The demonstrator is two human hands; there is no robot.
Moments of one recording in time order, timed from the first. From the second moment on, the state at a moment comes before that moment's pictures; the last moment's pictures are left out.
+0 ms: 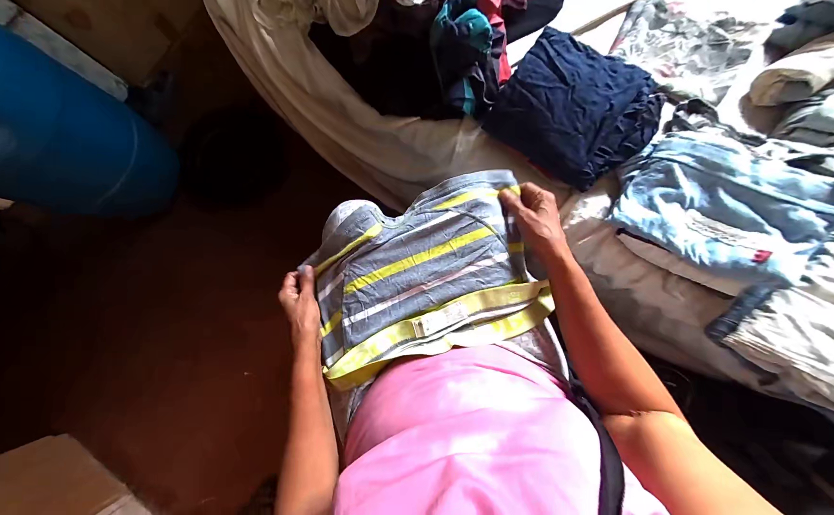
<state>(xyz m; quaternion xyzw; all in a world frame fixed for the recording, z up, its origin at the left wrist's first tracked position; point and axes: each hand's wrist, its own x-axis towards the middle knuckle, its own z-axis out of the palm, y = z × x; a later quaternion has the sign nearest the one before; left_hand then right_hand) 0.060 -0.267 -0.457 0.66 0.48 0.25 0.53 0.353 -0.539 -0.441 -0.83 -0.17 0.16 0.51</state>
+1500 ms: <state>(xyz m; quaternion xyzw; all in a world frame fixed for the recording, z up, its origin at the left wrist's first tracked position) -0.018 -0.230 -0.453 0.77 0.27 0.09 0.57 0.324 -0.632 -0.429 -0.75 -0.42 0.21 0.46</state>
